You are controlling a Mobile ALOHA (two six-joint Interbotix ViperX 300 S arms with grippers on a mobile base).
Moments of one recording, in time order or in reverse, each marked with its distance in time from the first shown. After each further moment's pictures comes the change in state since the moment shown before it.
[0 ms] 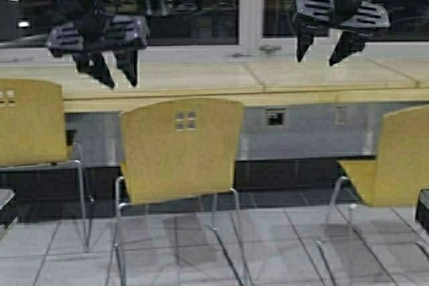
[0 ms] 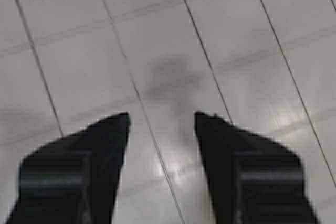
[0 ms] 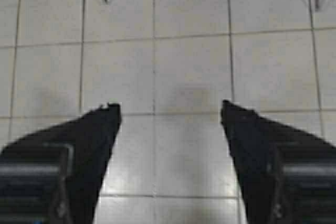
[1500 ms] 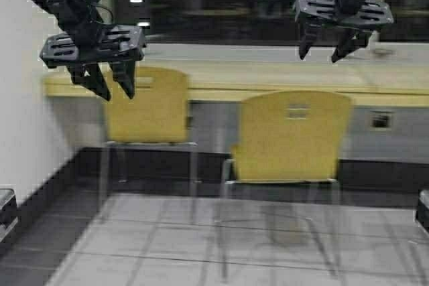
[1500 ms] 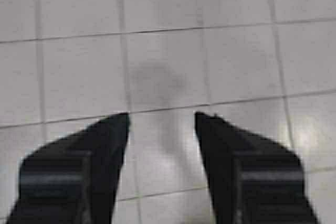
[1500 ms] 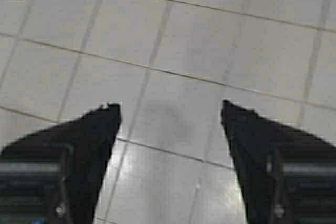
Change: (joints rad) left arm -0.064 -0.031 0.114 -0.011 -0.044 -0.011; right arm 0.005 -0.029 0.017 -0.014 -0.008 -0.049
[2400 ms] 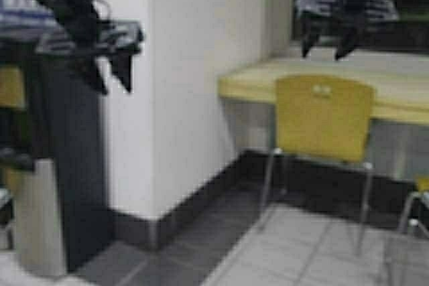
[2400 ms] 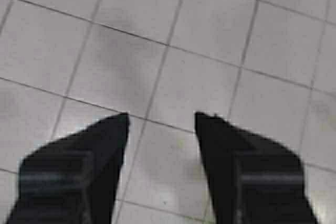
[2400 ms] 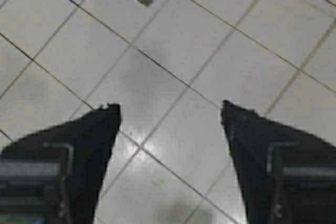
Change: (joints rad) left arm 0.008 -0.012 0.000 -0.002 0.000 0.003; right arm 0.005 -0.034 0.038 0.000 -0.014 -0.015
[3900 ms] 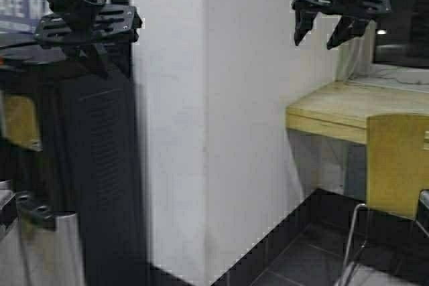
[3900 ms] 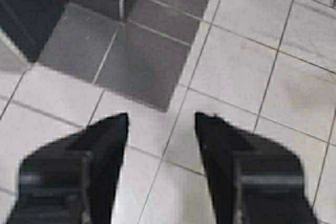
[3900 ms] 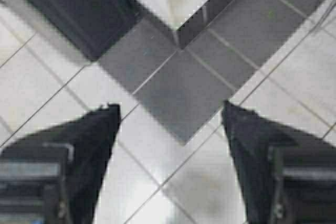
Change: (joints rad) left arm 0.011 -0.095 0.025 0.002 -0.023 0.034; right arm 0.028 -0.029 -0.009 0.037 -0.031 0.003
